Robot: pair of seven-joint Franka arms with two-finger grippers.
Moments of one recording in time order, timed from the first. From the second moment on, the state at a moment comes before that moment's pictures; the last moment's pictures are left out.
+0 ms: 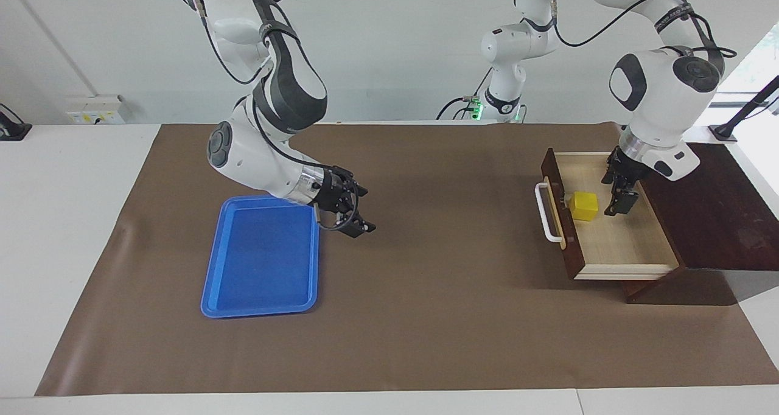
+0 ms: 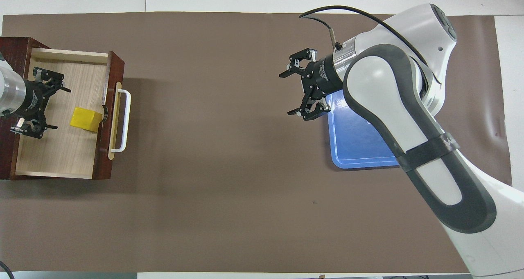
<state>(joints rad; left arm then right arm) 0.17 0.04 -0.16 -1.94 0.08 2.02 -1.23 0.25 0.38 0.03 -1.54 0.74 1.91 1.41</state>
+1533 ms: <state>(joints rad) 0.12 0.12 -0.18 -1.64 -0.01 1.77 -1.49 0.23 0.36 0.03 -1.57 0.74 1.90 1.41</state>
